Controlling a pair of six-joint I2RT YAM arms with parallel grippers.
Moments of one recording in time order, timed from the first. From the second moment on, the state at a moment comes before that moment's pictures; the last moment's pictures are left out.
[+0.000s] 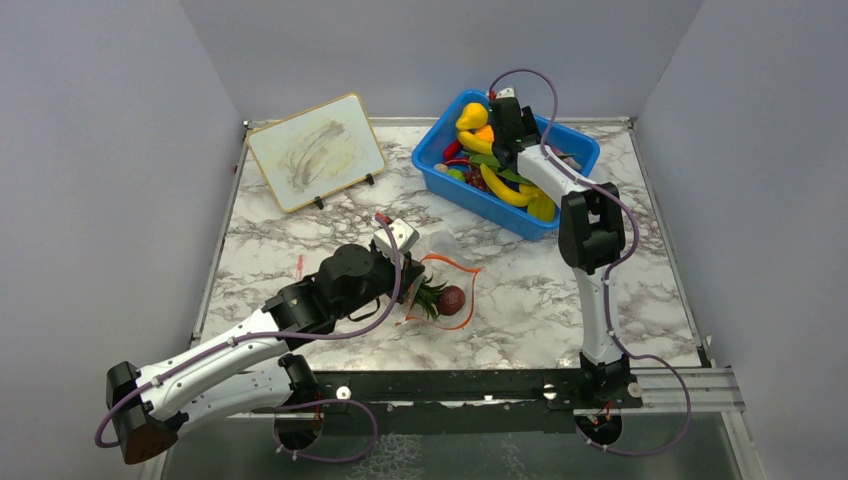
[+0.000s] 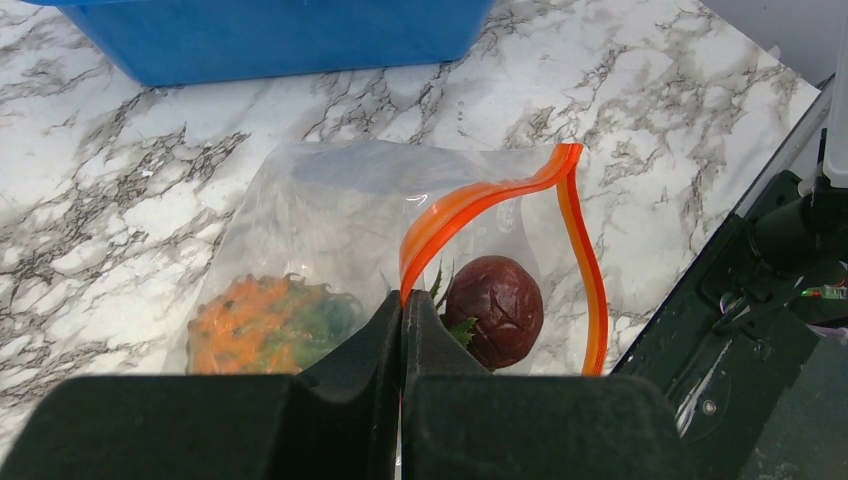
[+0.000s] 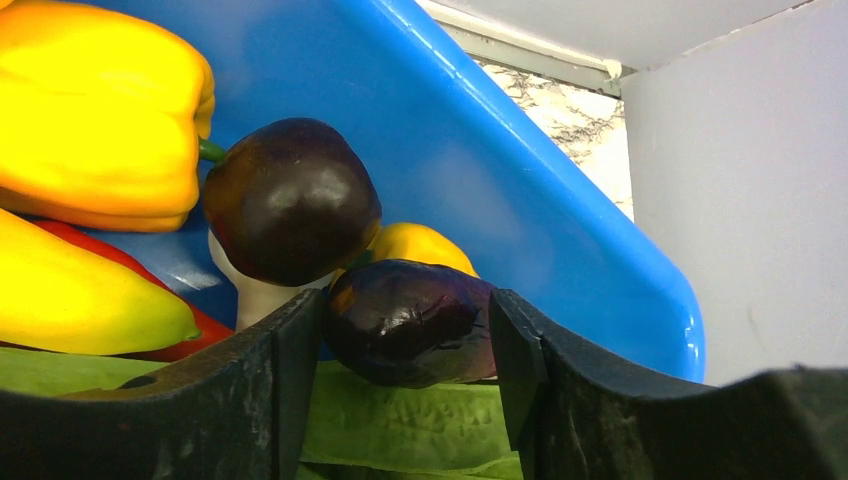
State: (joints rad) left arm -0.98 0.82 0.72 -0.22 -0.13 -0.20; right arm 0.33 2.30 1.93 -0.24 0.69 -0.29
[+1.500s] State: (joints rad) left arm -0.98 0.79 0.70 -0.22 -0.15 -0.29; right arm 0.44 1.57 1.51 -0.32 0.41 -0.08
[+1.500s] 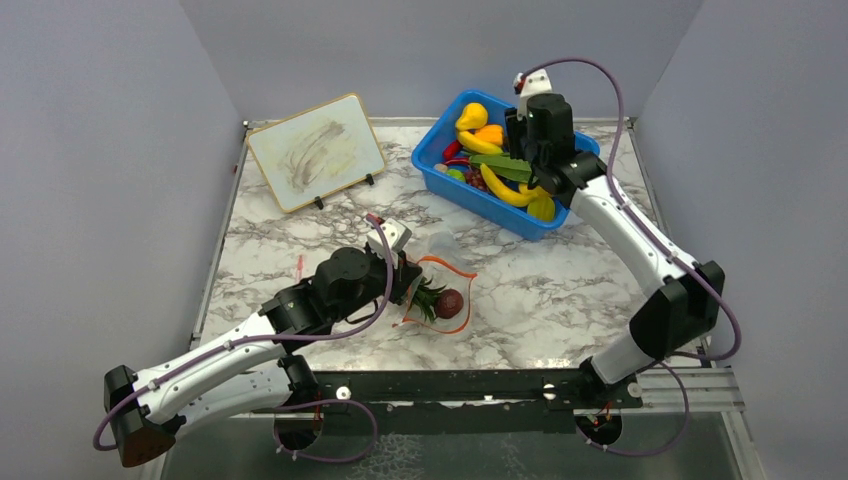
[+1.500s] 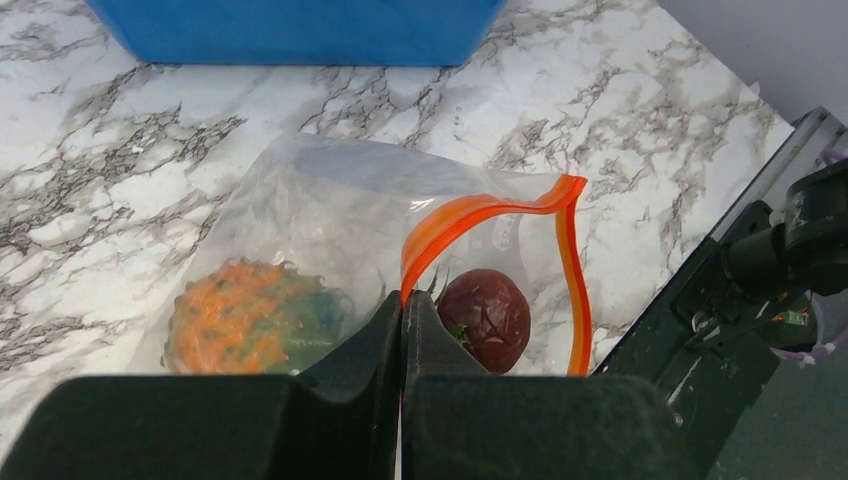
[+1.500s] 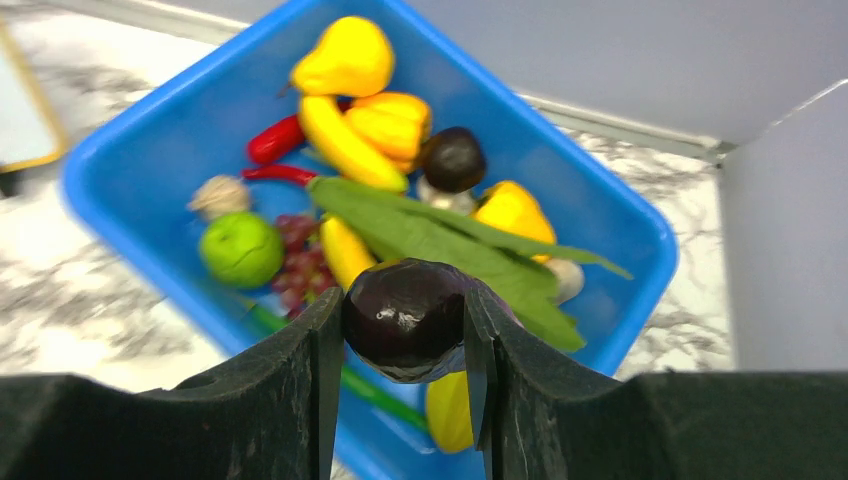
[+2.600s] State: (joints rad) left arm -0.98 0.91 0.85 -0.24 -0.16 -0.34; right arm 0.45 0.66 0.88 0.15 -0.86 0.25
